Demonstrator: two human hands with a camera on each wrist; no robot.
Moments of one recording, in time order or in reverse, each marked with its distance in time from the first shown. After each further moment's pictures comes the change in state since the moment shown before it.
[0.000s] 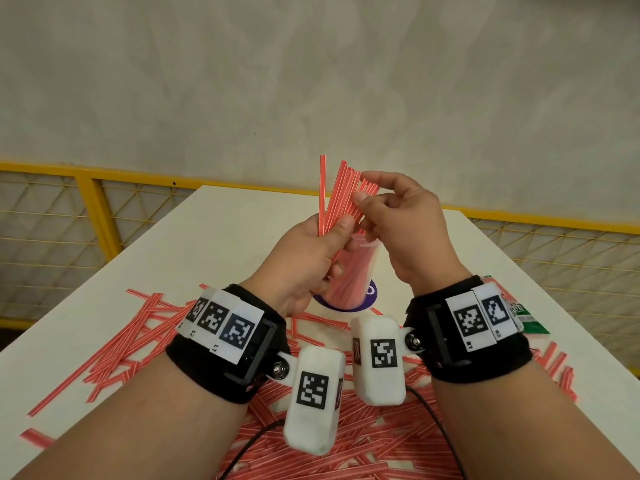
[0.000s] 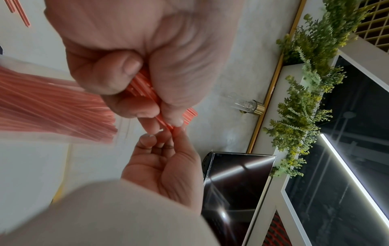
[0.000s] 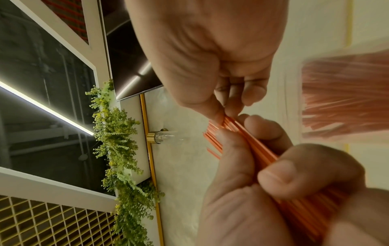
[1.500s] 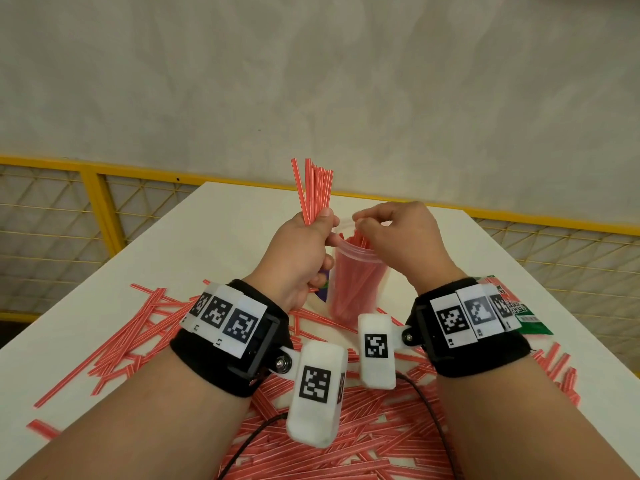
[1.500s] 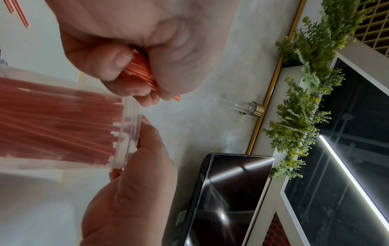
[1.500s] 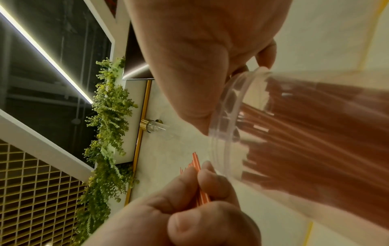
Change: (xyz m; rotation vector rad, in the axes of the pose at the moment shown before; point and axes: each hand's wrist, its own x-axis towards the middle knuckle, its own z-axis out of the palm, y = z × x) left_hand 0.007 -0.002 -0.005 -0.019 0.200 -0.043; right_hand 0.008 0.025 -0.010 -0.677 -0.018 -0.041
